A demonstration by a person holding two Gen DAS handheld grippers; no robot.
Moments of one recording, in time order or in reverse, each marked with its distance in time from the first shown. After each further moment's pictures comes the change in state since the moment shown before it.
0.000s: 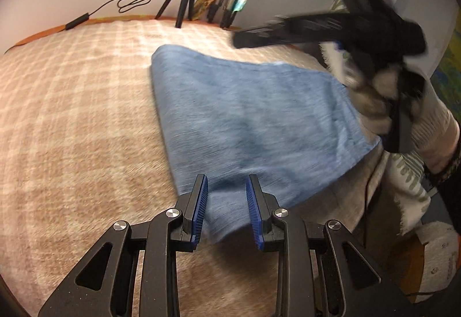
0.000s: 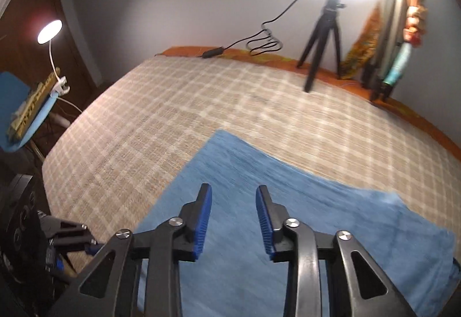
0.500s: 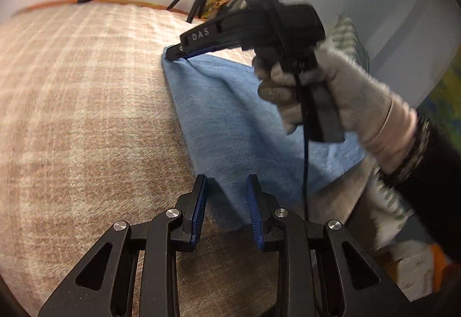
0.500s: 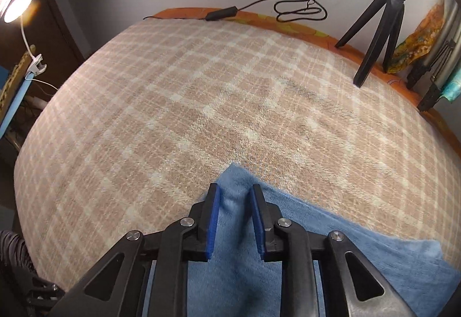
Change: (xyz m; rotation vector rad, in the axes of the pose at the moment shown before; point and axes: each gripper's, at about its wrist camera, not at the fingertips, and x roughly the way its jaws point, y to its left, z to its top) left arm -0.011 0.038 -0.009 -0.157 -0.018 -0.125; right arm 0.118 0.023 0.048 -0.033 0.165 -0.031
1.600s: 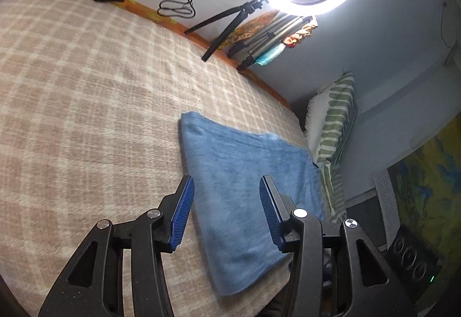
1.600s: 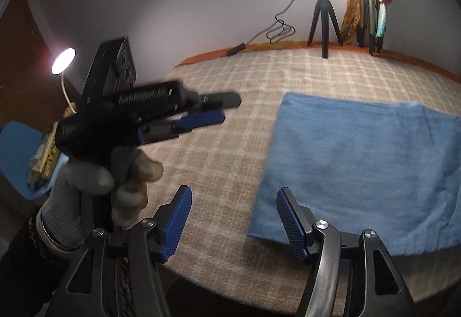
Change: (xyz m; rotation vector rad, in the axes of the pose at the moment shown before) left arm -0.019 0.061 0.098 -0.232 -0.005 -0.154; right arm -0.151 0.086 -0.141 0.320 -0.211 0.097
